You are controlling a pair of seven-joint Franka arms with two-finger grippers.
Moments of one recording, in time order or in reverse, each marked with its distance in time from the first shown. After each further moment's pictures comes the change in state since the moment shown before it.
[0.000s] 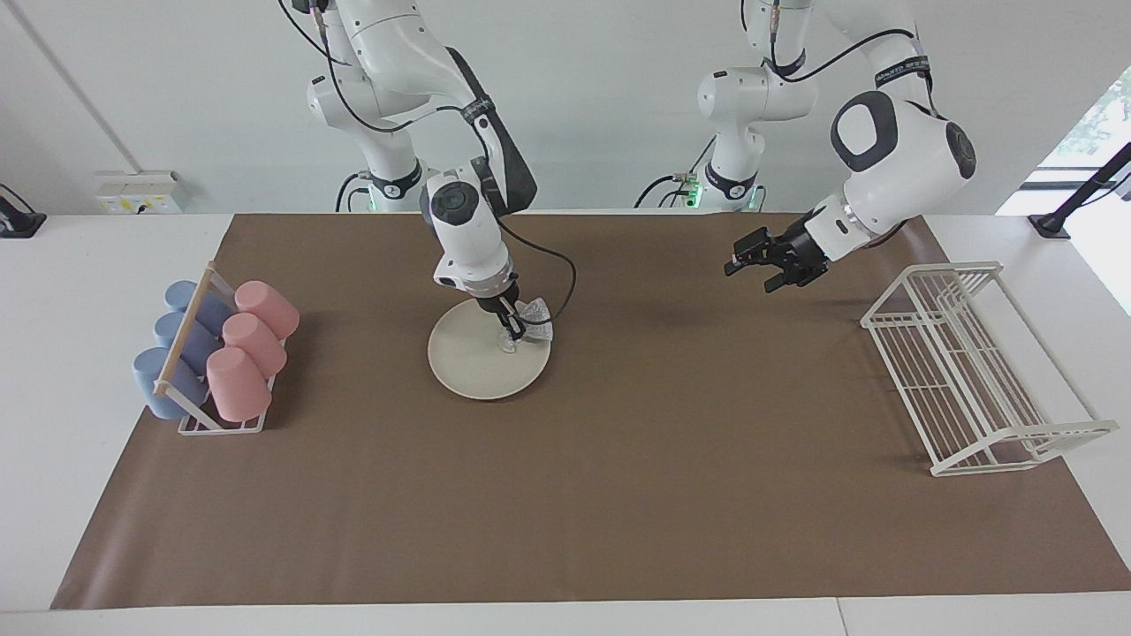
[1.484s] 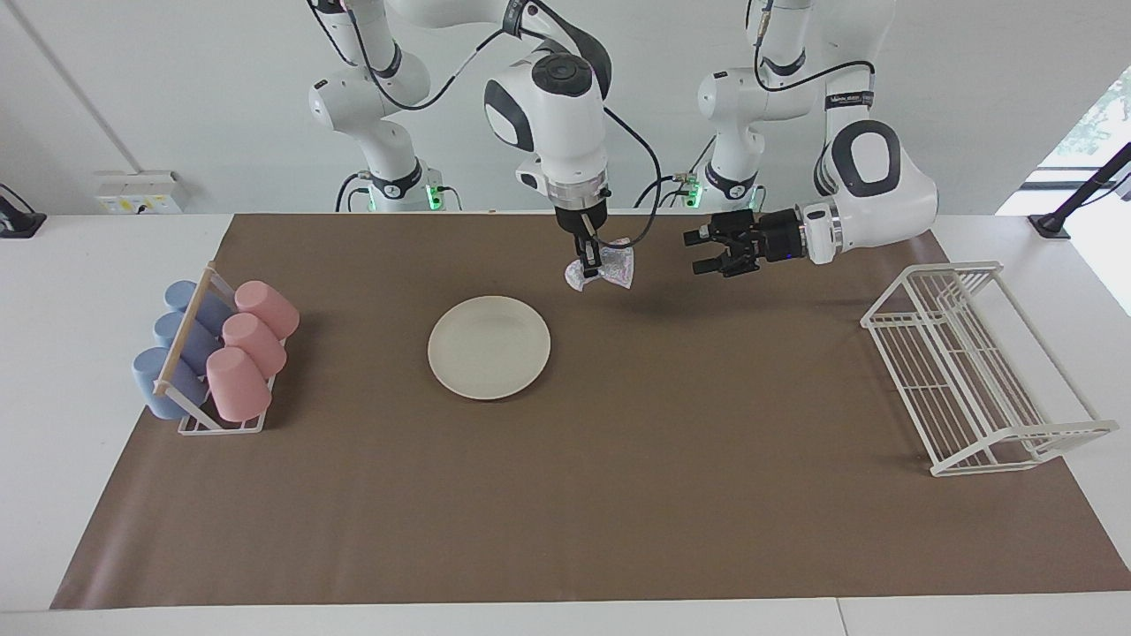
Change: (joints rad) left arm 0.015 0.008 0.001 -0.171 -0.759 -0.141 0.236; right arm 0.193 0.003 0.007 0.518 -0.153 -0.483 0.678
